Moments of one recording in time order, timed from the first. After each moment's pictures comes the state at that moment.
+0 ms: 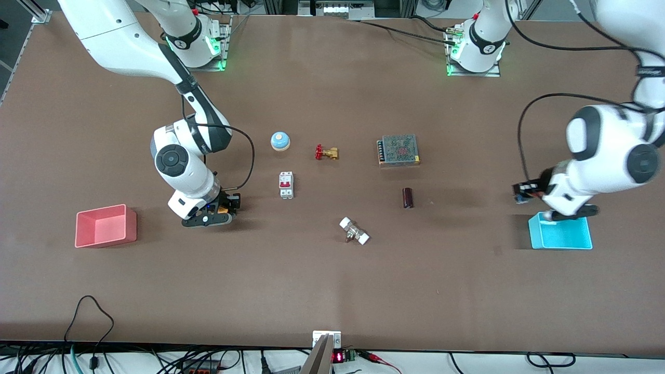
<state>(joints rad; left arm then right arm) 0.15 0.34 -0.07 -1.86 -0.03 2.04 -0.09 0.13 0.59 0.18 -1.89 -0.20 2.53 0.30</state>
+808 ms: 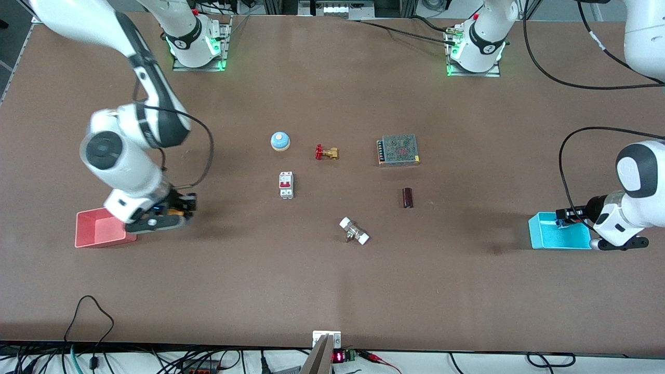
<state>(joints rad) 0.28 0.65 -0.04 -1.51 0.00 1.98 0.15 0.00 0.37 0.17 -1.78 -0.17 2.22 0.05</state>
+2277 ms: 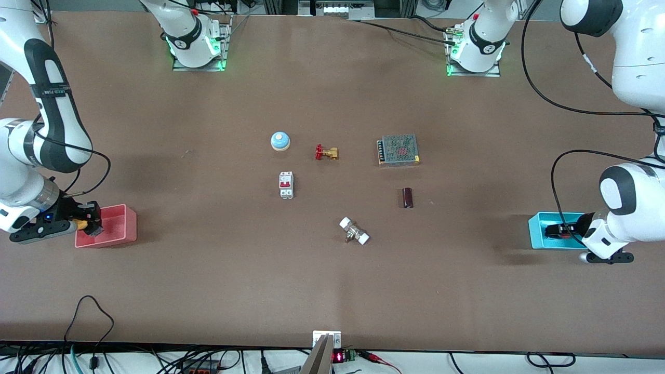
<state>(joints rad) 0.29 0.78 -0.04 -1.45 0.00 2.12 0.20 -0.34 0.53 0.13 -1.75 -0.11 2.42 -0.44</state>
